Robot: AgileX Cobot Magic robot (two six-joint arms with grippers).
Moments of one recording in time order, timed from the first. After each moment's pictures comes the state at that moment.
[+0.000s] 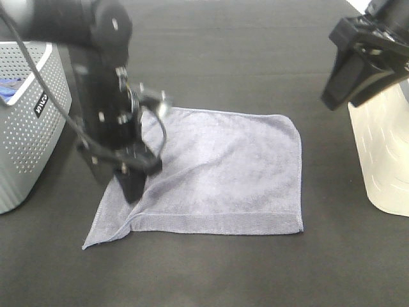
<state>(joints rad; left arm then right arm) -0.55 2.03 -1.50 -0.07 1.21 0.15 0.24 1.52 -1.30 0.32 1.21 -0.25</state>
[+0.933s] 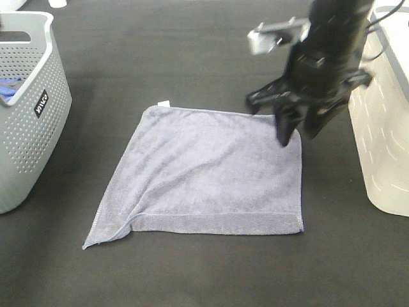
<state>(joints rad) -0.13 1.65 -1.65 0.08 1.21 0.00 0.50 1.84 -1.39 0.00 1.08 0.17</state>
